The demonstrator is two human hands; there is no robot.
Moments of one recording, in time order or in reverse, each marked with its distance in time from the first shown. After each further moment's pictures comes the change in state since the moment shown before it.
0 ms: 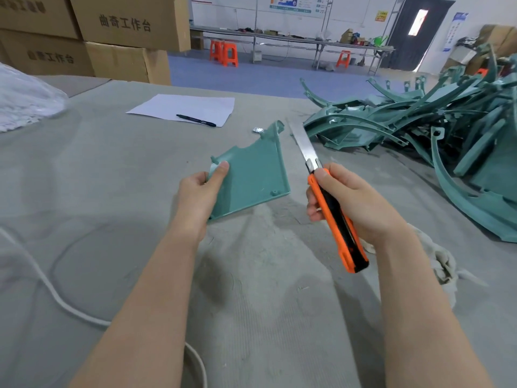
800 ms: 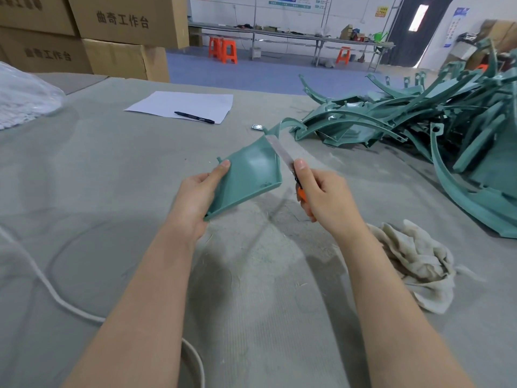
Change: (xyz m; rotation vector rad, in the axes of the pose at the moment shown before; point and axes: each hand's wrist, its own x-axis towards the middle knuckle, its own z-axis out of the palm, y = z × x) left_hand 0.002 -0.002 -0.004 -0.122 -0.161 -0.150; right_hand 0.013 0.015 0.027 -0.500 0.268 -0.193
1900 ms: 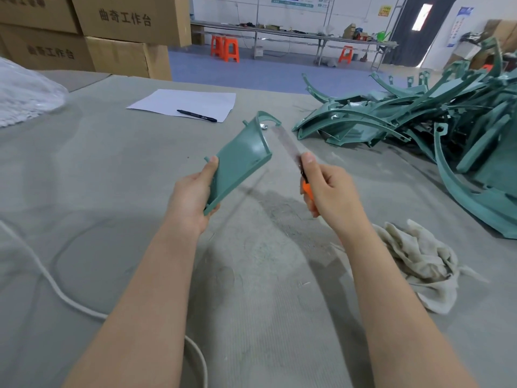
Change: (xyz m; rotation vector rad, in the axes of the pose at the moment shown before) left_hand 0.008 -0.002 -0.004 -0.105 0.159 -0.055; right_hand 0.000 -0.005 0.000 0.107 0.049 0.008
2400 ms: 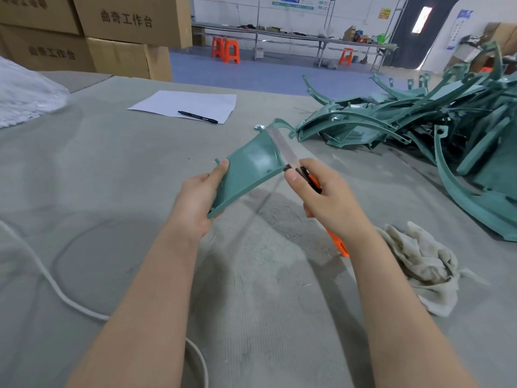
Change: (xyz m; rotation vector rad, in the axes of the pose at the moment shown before) left_hand -0.005 0.000 0.003 0.094 -0.084 0.033; right_hand -0.004 -0.002 -0.003 -0.034 -0.143 -0.101
